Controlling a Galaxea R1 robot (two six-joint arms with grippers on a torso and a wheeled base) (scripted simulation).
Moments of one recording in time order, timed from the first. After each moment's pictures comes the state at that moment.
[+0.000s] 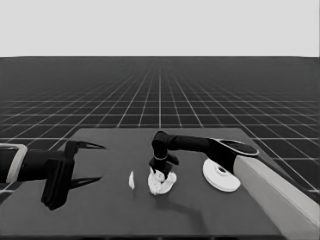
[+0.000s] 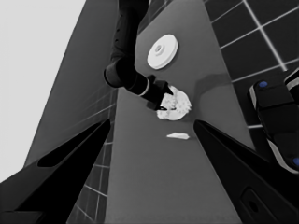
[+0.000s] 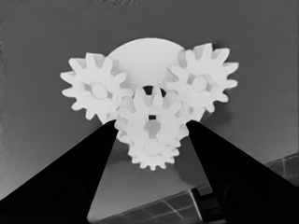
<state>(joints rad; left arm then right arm) -0.34 1.75 -0.42 0.31 0.68 0.35 -0.10 3.08 -1.77 -0.28 -1.50 1.87</state>
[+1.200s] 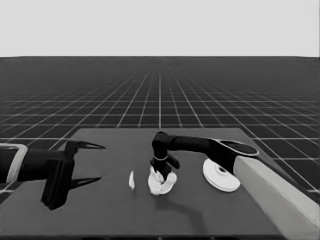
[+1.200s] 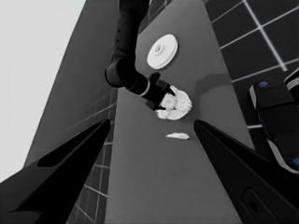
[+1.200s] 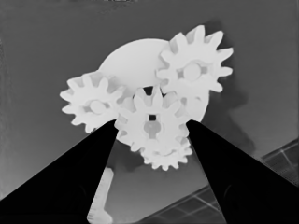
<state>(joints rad) -0.34 1.75 -0.42 0.31 0.68 0.35 -0.11 3.08 -1.78 -0.28 -1.50 2.12</state>
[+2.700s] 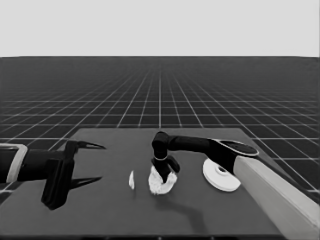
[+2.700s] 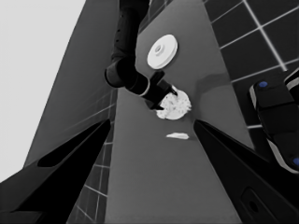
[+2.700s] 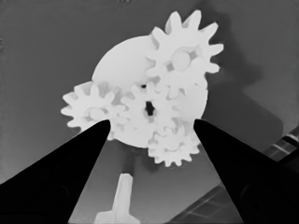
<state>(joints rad) -0.34 1.75 -0.42 0.31 0.68 0.35 -0.11 3.08 -1.78 -0.28 -1.50 2.37</state>
